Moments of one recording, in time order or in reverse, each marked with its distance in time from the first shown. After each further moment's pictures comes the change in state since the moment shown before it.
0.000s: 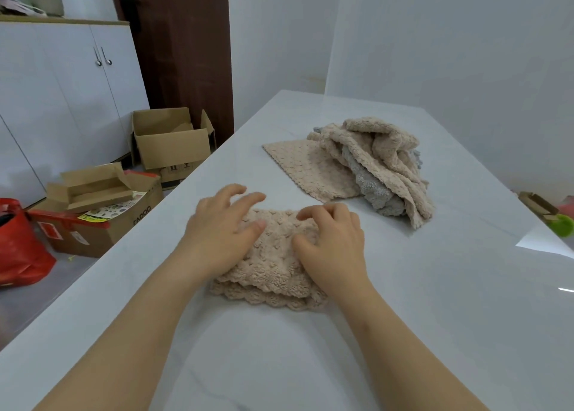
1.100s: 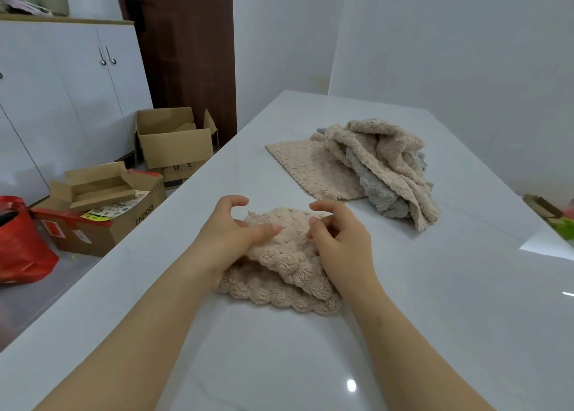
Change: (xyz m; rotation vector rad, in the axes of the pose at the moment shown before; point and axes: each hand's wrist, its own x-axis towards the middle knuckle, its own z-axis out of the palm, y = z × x) left_hand -0.001 0.014 0.007 -0.851 -0.015 -0.456; right_hand 0.001 0.007 -0.002 0.560 0.044 0.073
